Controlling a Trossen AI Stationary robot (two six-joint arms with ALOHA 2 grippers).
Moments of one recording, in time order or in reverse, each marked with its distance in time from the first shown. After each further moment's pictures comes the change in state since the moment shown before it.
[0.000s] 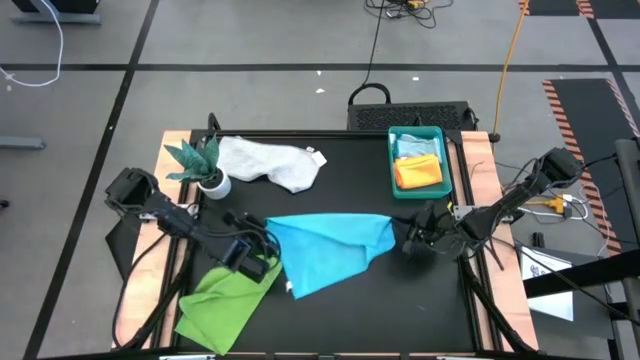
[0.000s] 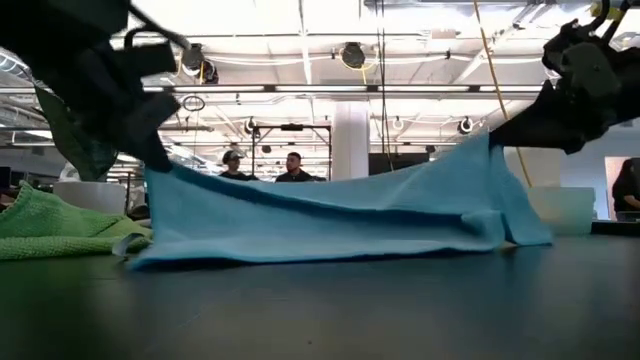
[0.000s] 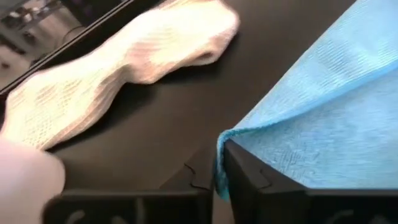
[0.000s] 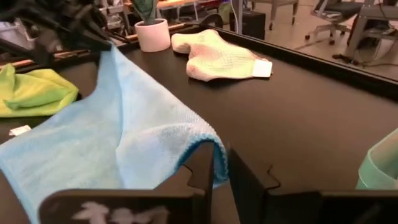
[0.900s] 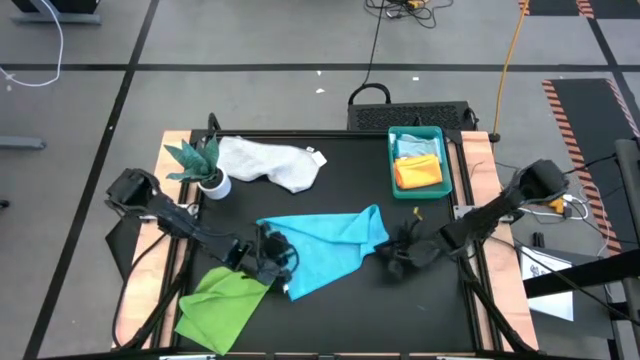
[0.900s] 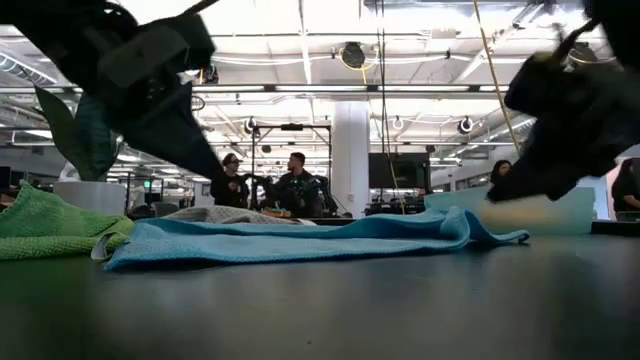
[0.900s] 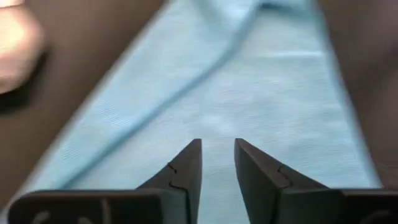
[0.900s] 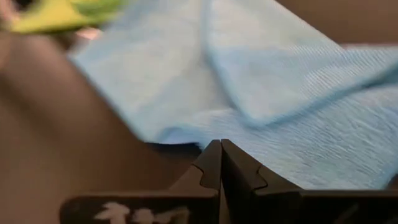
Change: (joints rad) left arm 0.004 0.012 -0.061 0.738 0.295 0.576; right arm -0.112 0.403 0.110 0.159 -0.526 0.116
